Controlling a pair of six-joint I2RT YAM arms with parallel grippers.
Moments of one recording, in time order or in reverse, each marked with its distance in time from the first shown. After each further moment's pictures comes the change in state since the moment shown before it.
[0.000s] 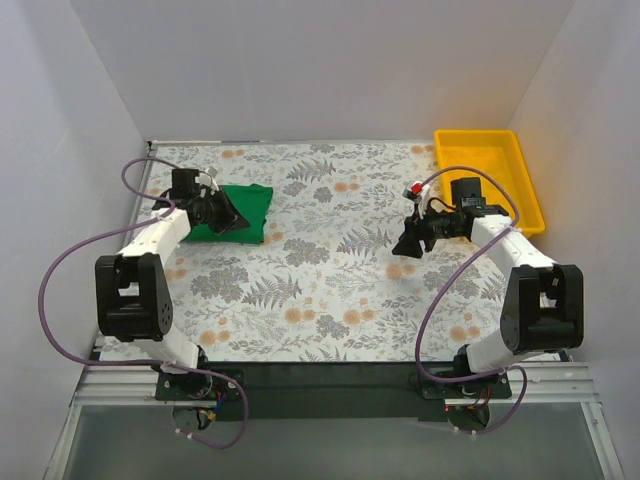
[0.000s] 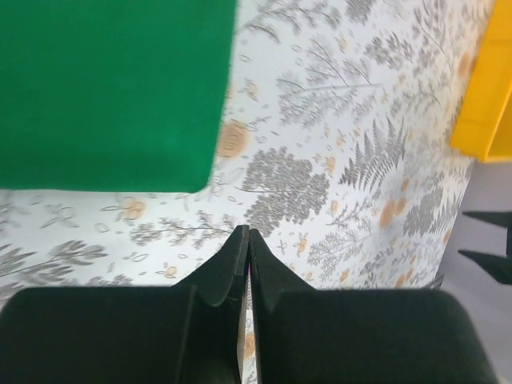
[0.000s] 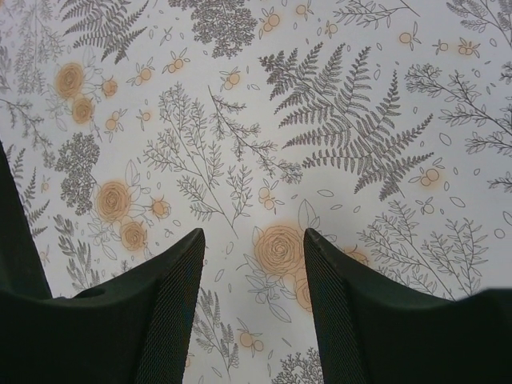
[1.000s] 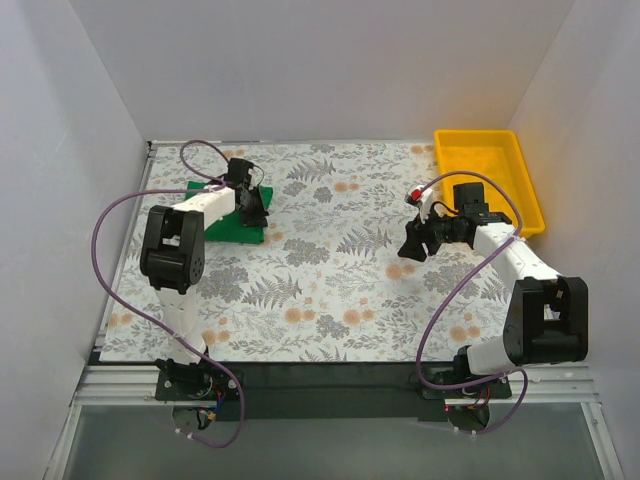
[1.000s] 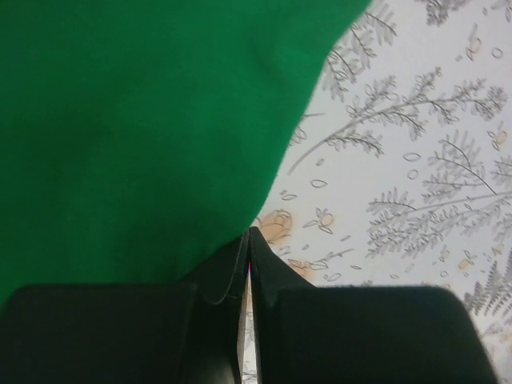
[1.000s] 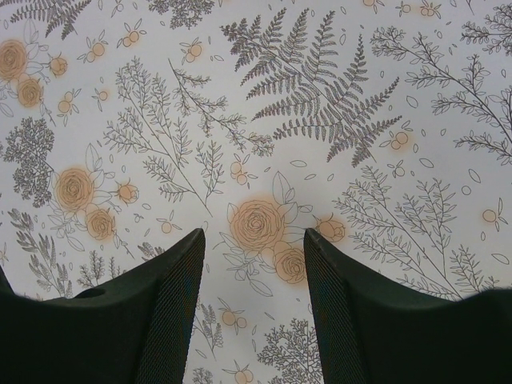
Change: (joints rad) left arm -0.239 0.428 0.306 -0.019 -0.383 0.026; right arm 0.000 -0.075 -0.059 0.034 0.137 0.000
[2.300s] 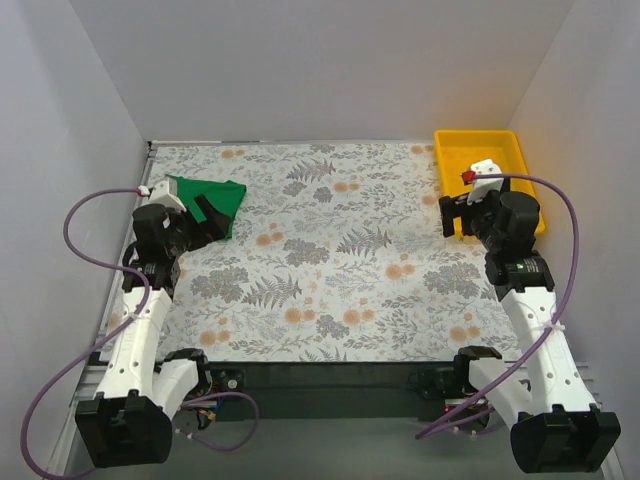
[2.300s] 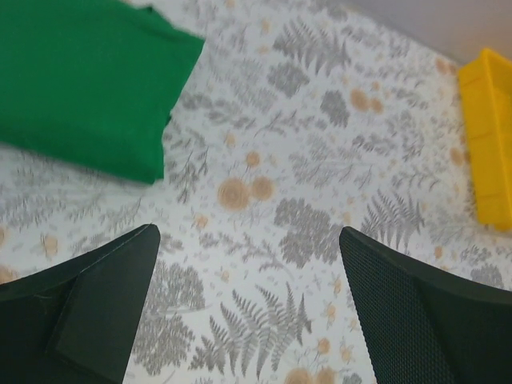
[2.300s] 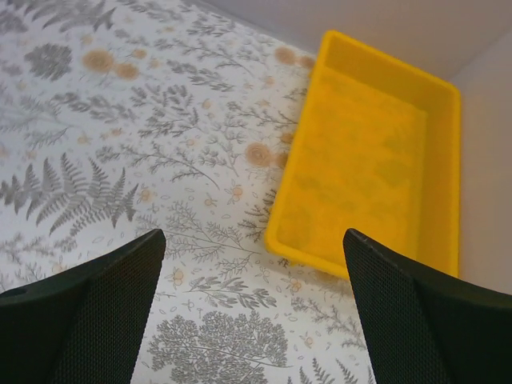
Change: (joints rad) left arm 0.278 -1.102 -0.588 0.159 0.139 0.058; right arm -0.023 -0.537 -0.082 0.237 0.597 0.256
